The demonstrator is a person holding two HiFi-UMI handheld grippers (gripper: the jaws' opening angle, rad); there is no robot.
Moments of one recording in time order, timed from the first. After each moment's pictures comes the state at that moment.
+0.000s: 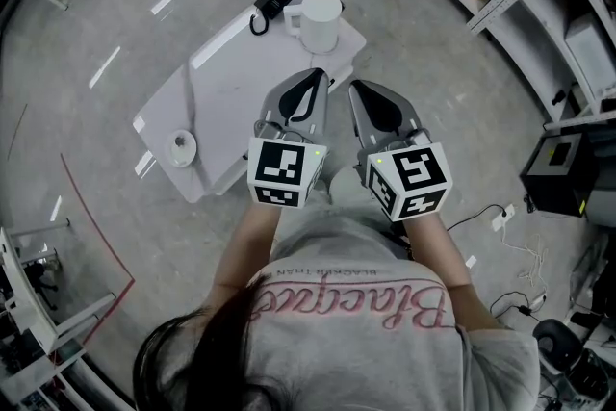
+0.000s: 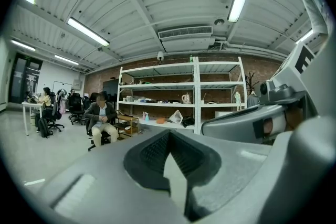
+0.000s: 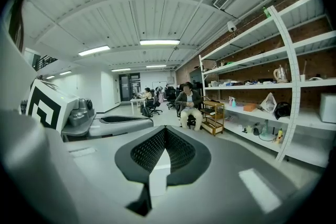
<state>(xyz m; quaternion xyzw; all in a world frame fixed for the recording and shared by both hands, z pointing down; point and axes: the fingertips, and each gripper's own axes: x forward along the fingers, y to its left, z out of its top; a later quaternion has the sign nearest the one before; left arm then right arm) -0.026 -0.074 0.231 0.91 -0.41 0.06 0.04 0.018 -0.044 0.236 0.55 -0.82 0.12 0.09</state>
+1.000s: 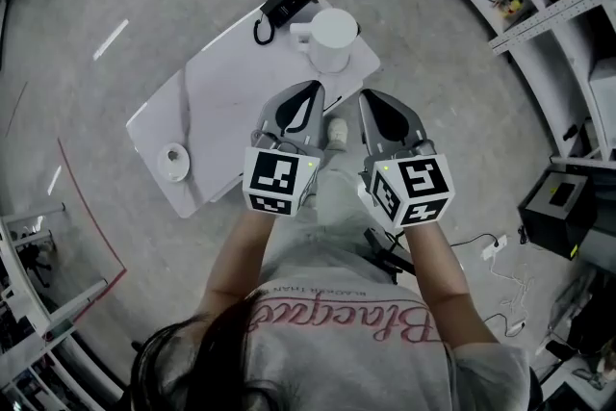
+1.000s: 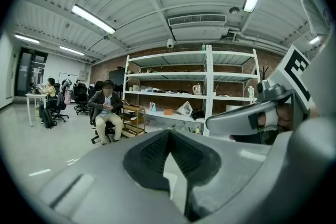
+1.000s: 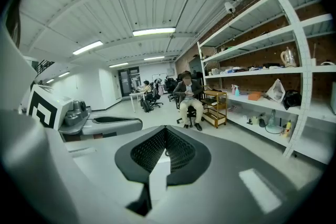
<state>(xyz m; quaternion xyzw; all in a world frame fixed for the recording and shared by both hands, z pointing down) -0.010 -0.206 0.303 0.89 -0.43 0.09 0.08 0.058 -0.184 0.303 0.53 -0.82 0.16 0.11</state>
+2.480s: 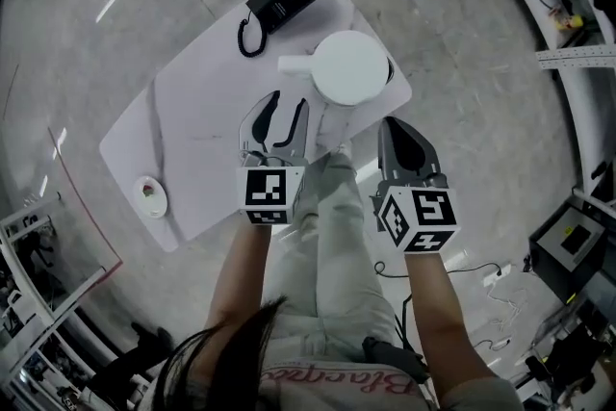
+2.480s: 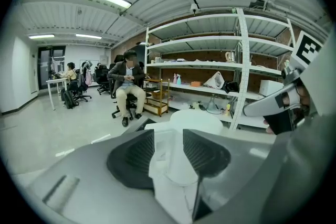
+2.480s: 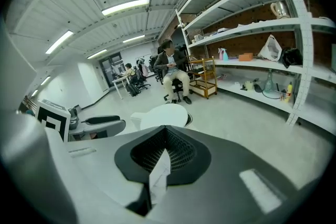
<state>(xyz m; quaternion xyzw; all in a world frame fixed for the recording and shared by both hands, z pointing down) -0.036 -0.396 0.567 0.81 -0.53 0.17 0.15 0.116 -0.356 0.551 0.55 -0.77 0.29 0.16</state>
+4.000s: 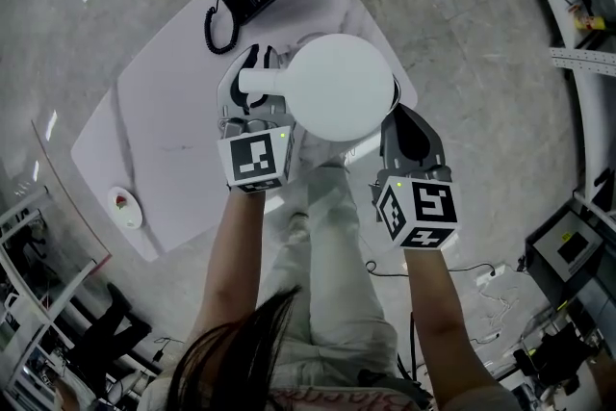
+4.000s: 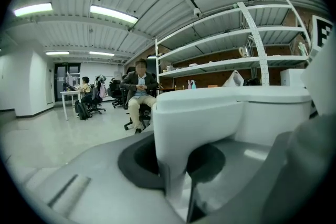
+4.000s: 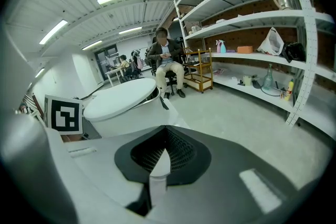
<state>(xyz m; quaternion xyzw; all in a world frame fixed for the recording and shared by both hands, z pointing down) -0.044 -0.502 0.646 0.78 -0.61 0.13 0.07 0.146 -0.416 0.656 0.56 -0.75 0.29 0.20</state>
